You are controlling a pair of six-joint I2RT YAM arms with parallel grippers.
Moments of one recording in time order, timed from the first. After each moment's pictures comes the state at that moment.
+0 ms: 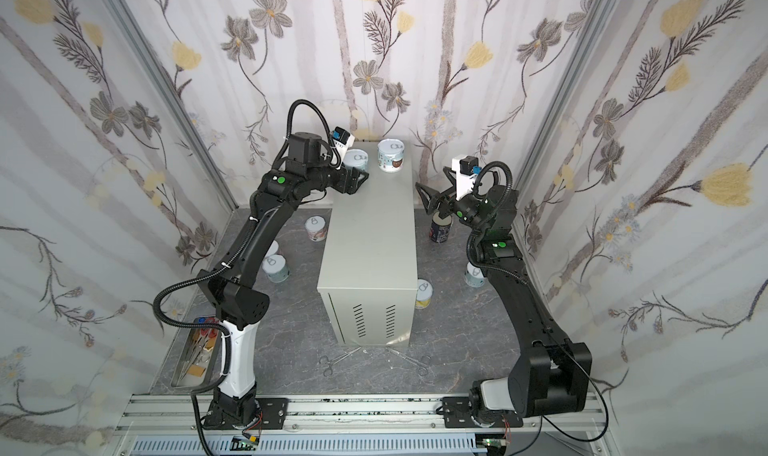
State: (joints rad) left arm -0.44 2.13 2.48 -0.75 0.29 0.08; right arm 0.12 1.42 1.29 0.31 -0.64 0.10
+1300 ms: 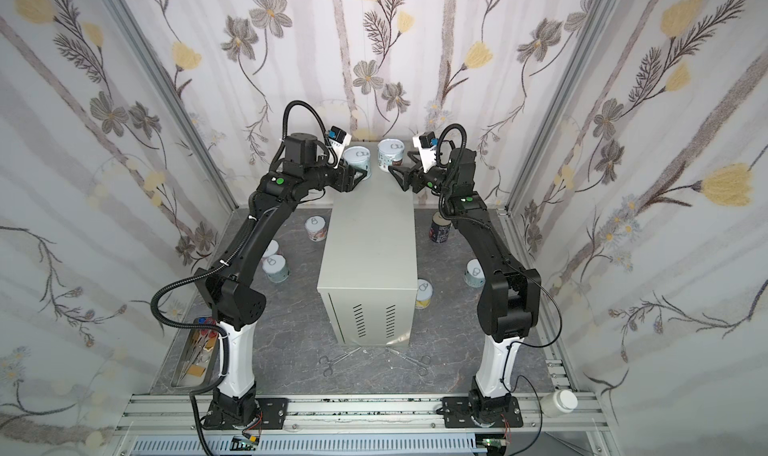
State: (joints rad) left arm -0.41 2.12 2.41 -0.63 0.35 0.04; right arm 0.20 1.91 1.83 0.11 -0.70 0.01
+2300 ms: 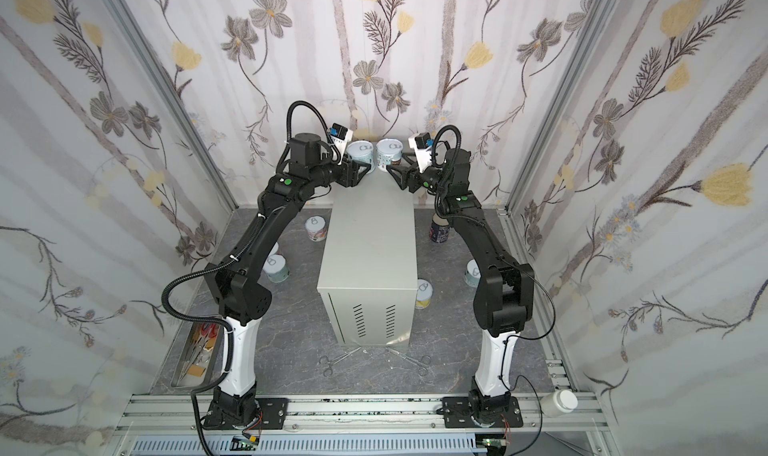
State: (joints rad) left arm -0.40 2.18 2.44 -0.50 0.36 -0.01; right arm 0.21 1.96 1.86 0.13 -0.72 0.01
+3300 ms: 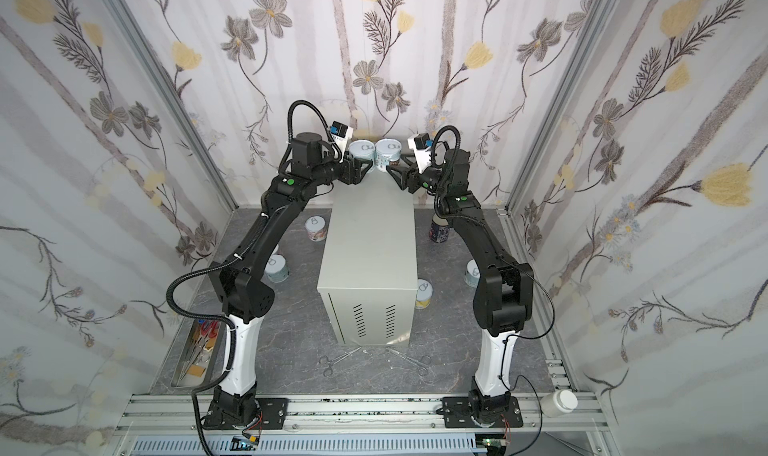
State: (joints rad) left arm -0.40 2.22 2.47 -0.46 0.36 -0.04; right arm 0.22 1.96 1.86 0.14 -0.73 0.01
